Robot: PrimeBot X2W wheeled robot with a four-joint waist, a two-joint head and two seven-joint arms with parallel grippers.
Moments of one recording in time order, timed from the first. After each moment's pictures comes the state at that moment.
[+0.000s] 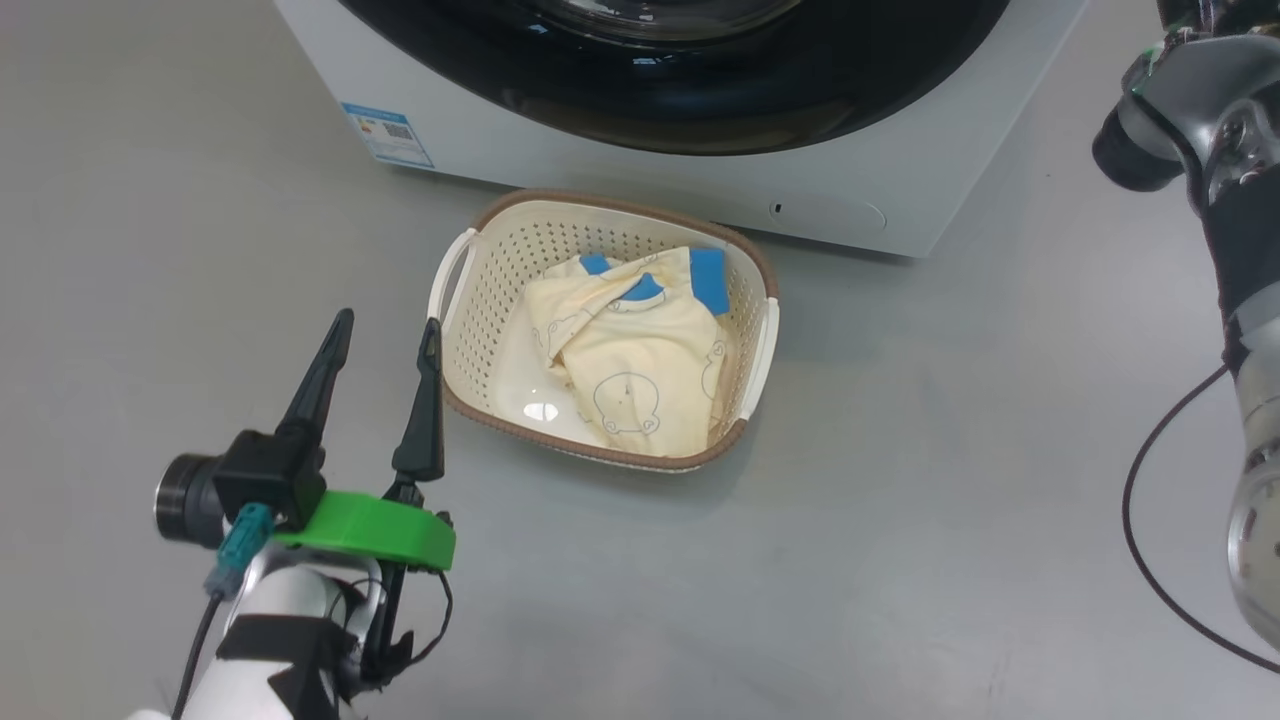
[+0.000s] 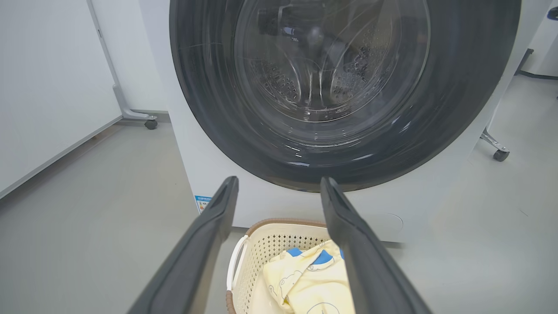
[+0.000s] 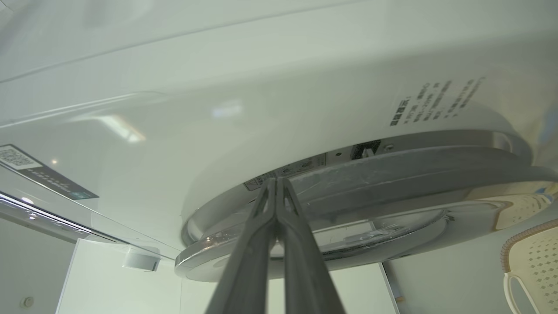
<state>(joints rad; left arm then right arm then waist) -0.34 0.11 -0.25 0.25 -0.20 -0.08 -0.25 -1.18 -0.11 -0.22 1.06 1.53 0.13 0.35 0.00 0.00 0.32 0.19</state>
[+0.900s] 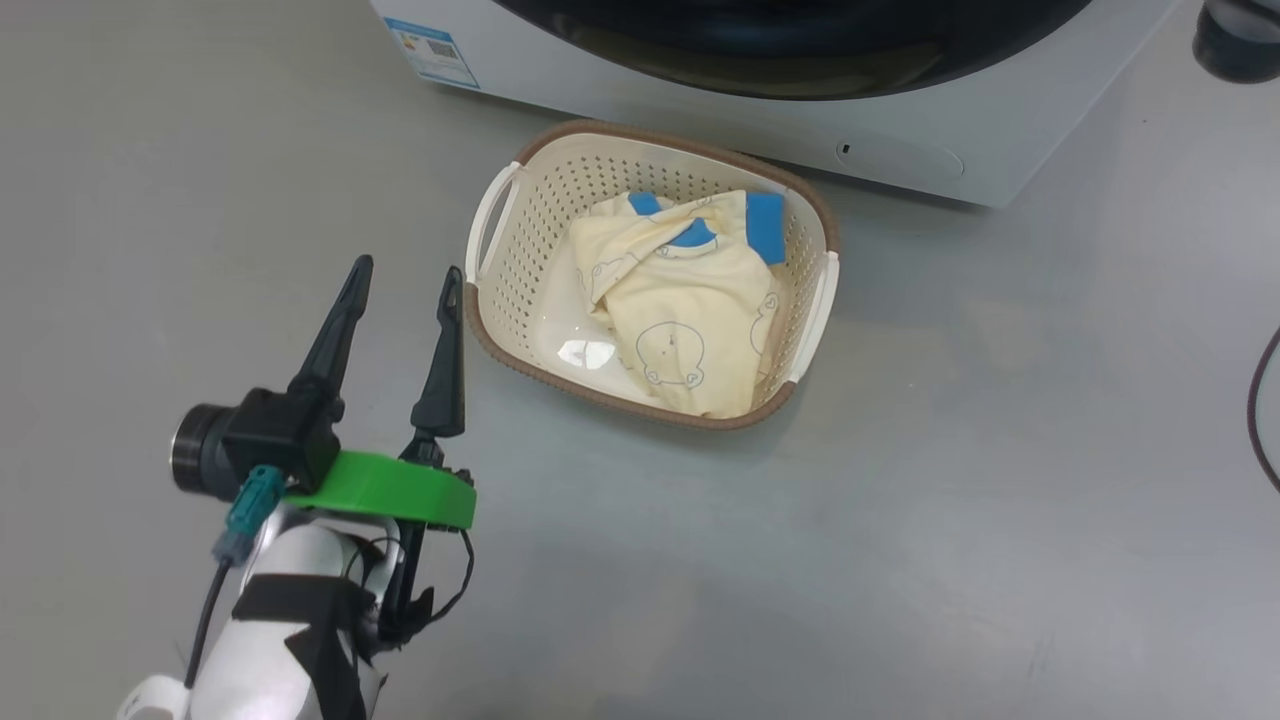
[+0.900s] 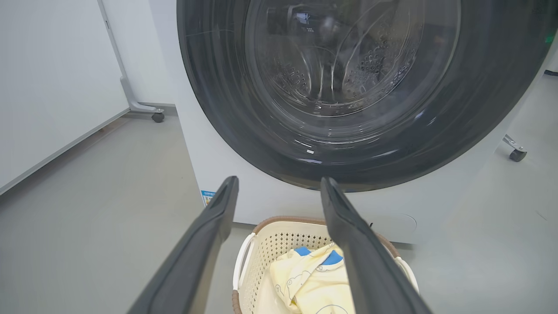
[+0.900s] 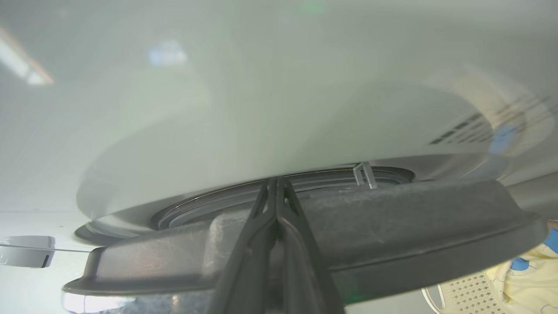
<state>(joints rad) -0.41 0.06 -0.24 0.25 -0.18 -0.11 -0.25 -1.46 -0.17 -0.05 1.30 1.35 0.13 0.43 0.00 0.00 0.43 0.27</state>
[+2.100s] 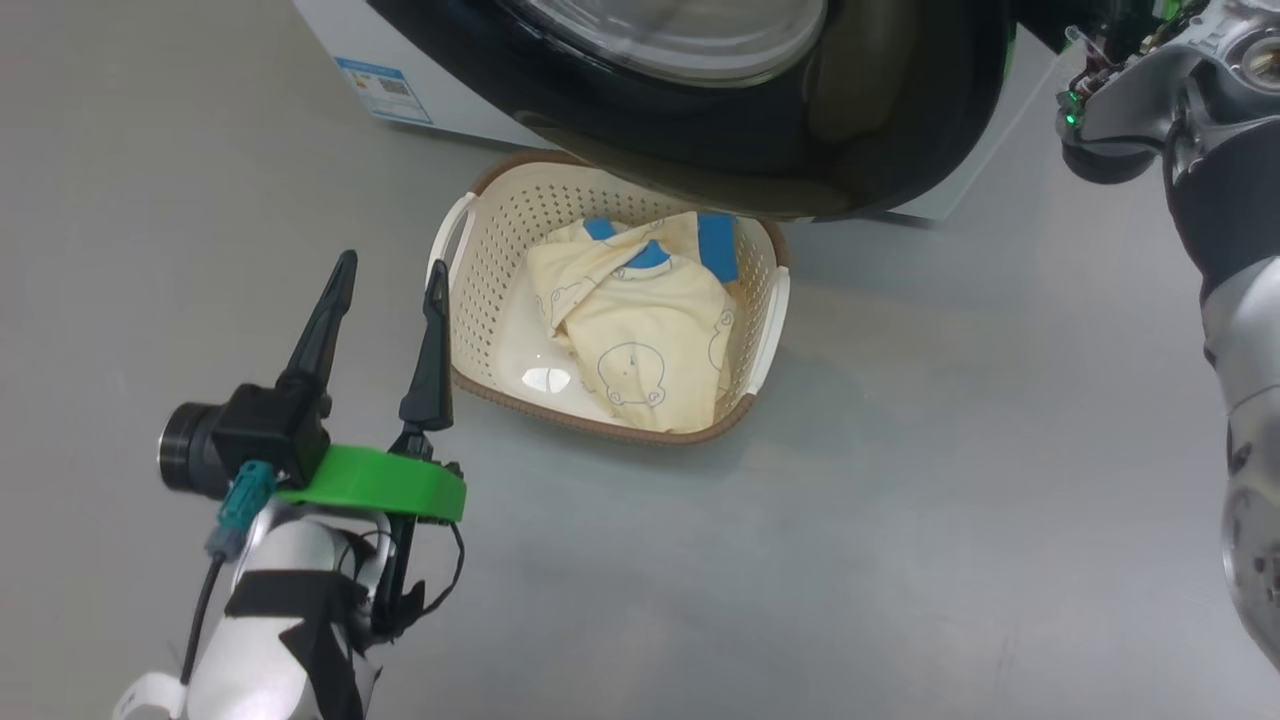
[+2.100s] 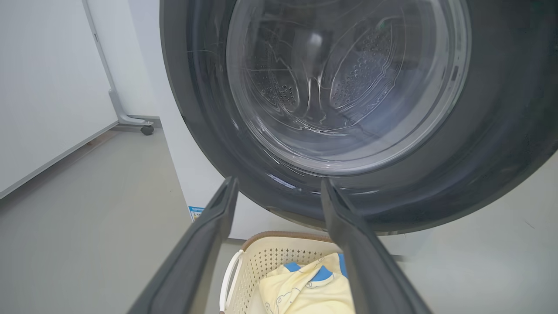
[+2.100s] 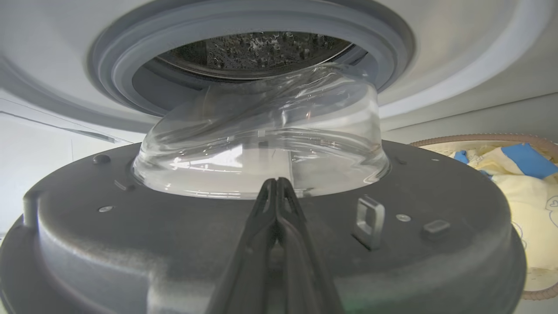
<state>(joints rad) -0.41 0.05 -0.20 0.26 -0.16 -0.12 -0.25 -1.22 -0.11 0.04 1.02 1.36 0.13 0.75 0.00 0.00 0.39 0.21</state>
